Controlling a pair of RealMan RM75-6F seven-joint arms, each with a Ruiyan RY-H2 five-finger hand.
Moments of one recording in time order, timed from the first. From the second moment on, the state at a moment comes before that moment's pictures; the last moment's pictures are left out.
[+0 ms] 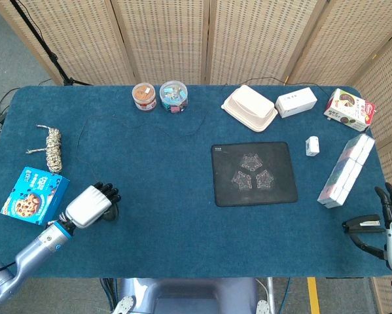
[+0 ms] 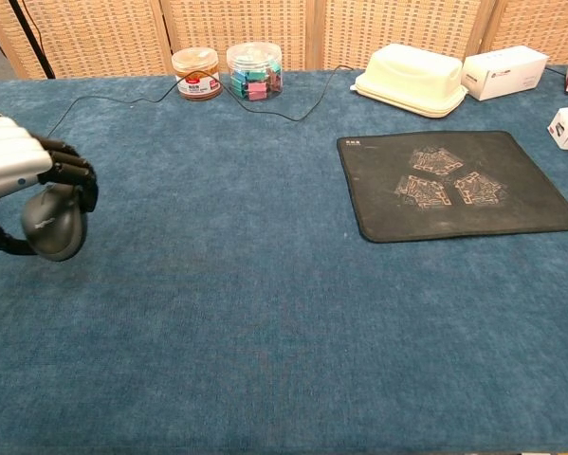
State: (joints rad) left arm -0.55 -1.37 0.05 -1.29 1.80 1.17 0.17; right arm -0.02 -1.06 0.11 -1.74 -1.49 1.61 0.04
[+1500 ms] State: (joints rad) left arm -0.87 -1.89 -0.22 -1.39 1.42 0.80 0.72; right arm 0.00 -1.04 0.12 -1.73 -1.46 1.57 0.11
